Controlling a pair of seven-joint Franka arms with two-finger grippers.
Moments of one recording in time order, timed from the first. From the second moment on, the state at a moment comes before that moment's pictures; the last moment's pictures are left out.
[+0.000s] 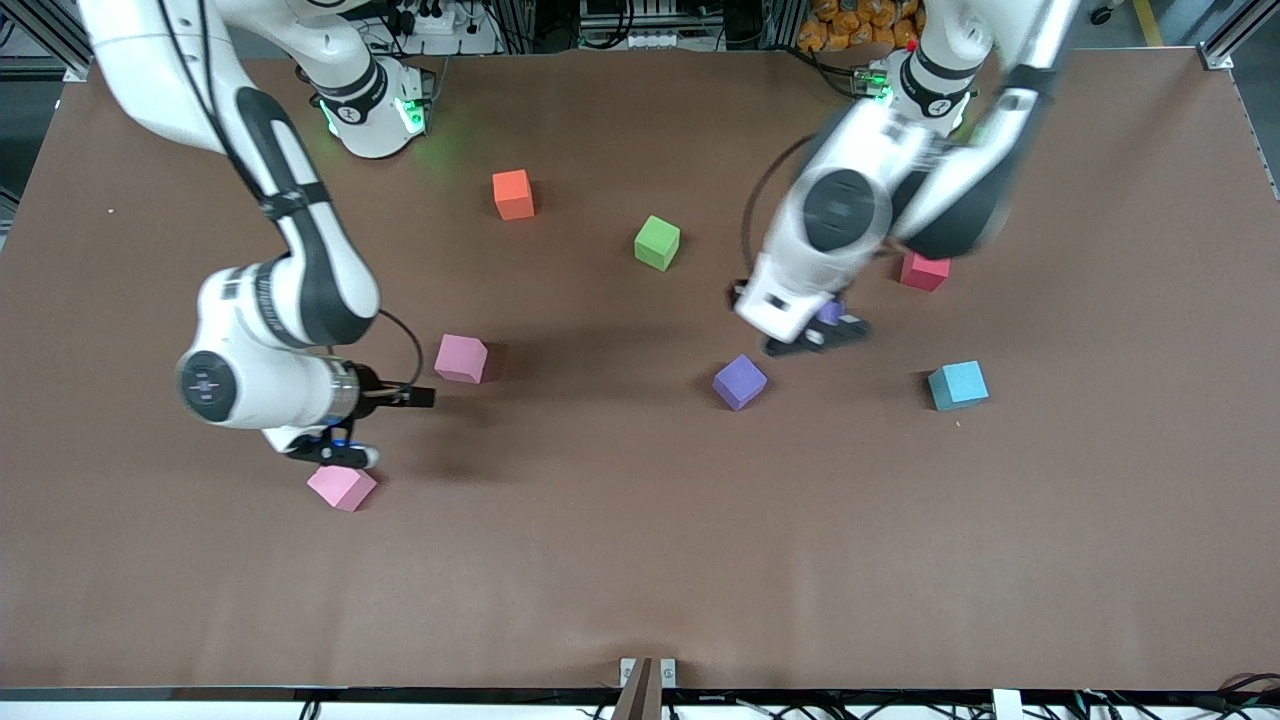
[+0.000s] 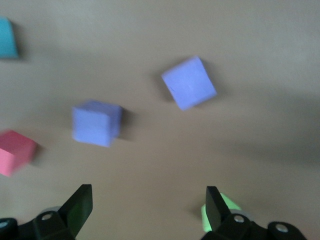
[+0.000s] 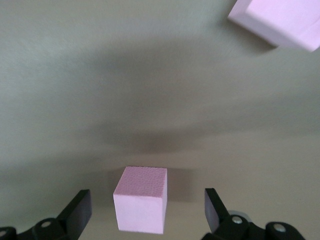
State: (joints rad) left arm -0.51 0.33 -0.17 -1.72 -0.03 1.85 -0.89; right arm 0.23 0.51 -0.02 -1.73 0.25 2.01 0.26
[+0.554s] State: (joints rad) left arm -0.78 0.52 -0.17 -1.79 -0.03 2.16 -1.50; right arm 0.28 0.53 -0.02 -1.79 0.25 2.04 0.31
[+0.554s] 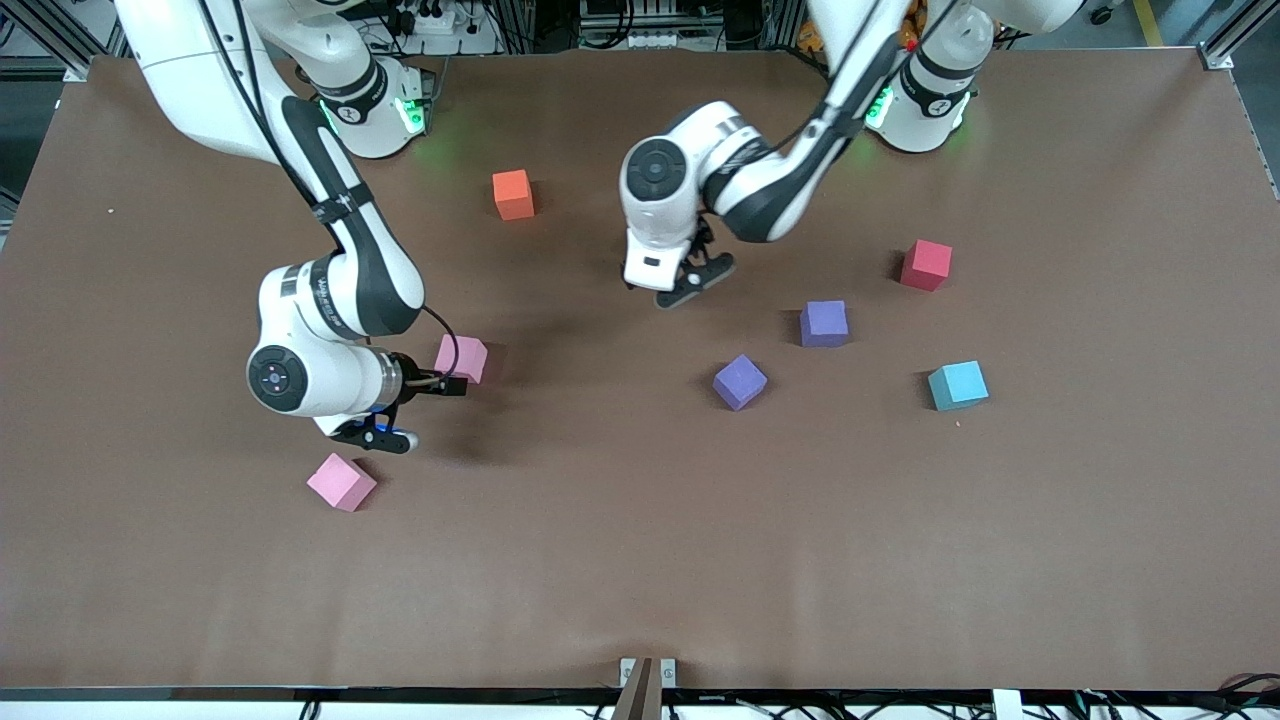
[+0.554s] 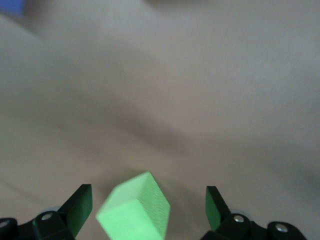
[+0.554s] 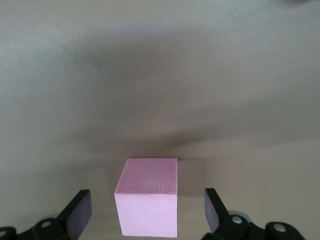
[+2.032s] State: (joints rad) left arm -0.86 0.51 -0.18 -2.00 -0.09 2.35 -1.89; right arm 0.32 0.56 -0.02 -1.88 0.25 2.09 0.31
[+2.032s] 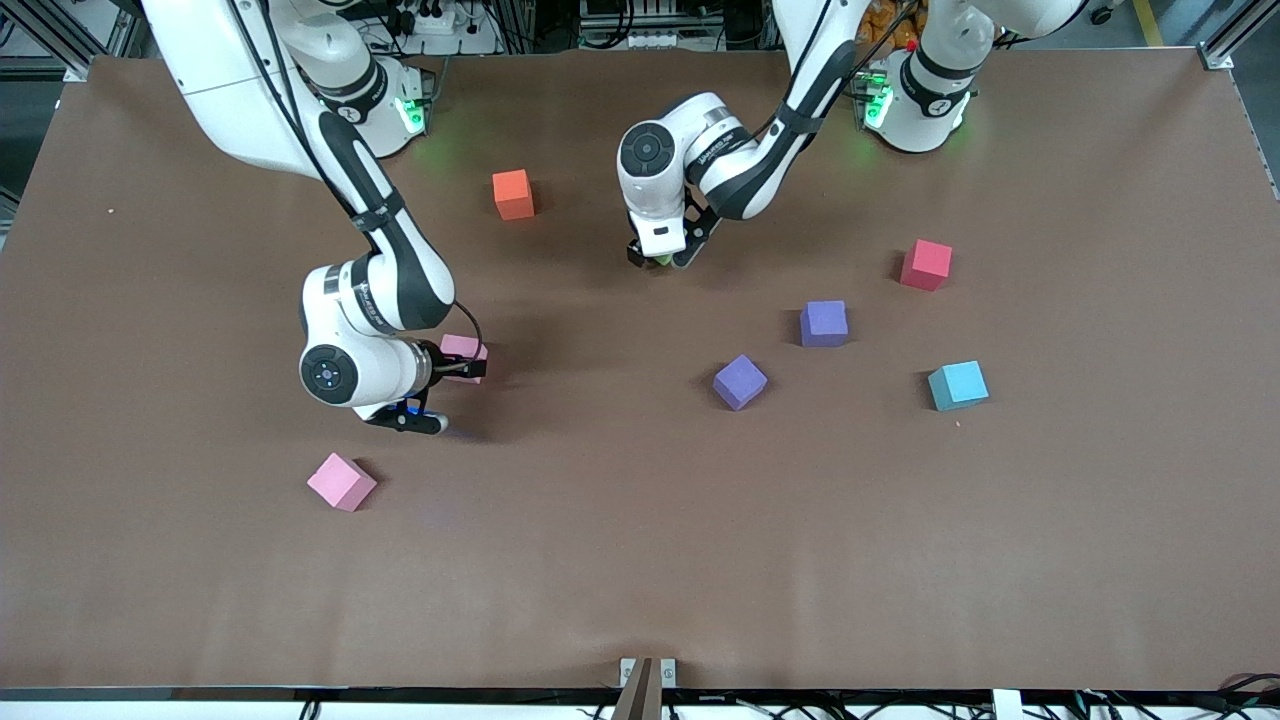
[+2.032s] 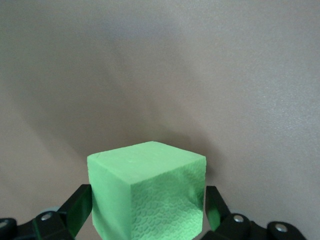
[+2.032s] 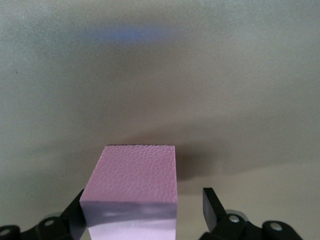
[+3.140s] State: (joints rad) left arm -0.87 0.52 -0.18 -1.99 -0.09 2.34 -1.81; right arm 0.32 0.51 -0.02 -1.83 0.25 2.10 0.31
